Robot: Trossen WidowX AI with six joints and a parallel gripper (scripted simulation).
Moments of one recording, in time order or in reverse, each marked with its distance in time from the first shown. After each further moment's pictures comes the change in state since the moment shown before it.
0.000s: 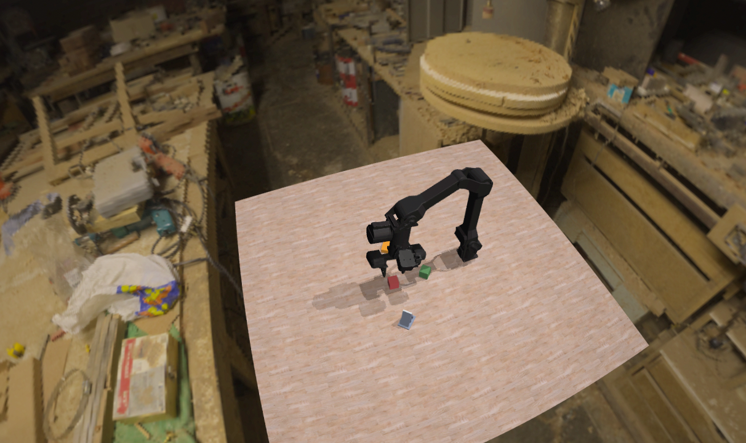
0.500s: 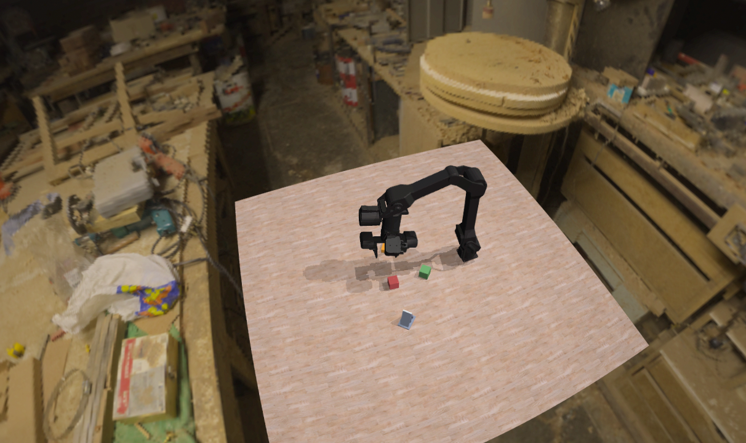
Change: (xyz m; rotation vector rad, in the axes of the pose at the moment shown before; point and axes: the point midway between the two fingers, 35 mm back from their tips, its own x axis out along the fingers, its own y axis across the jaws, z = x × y) arm -0.012 0.002 -0.076 0.223 0.112 0.041
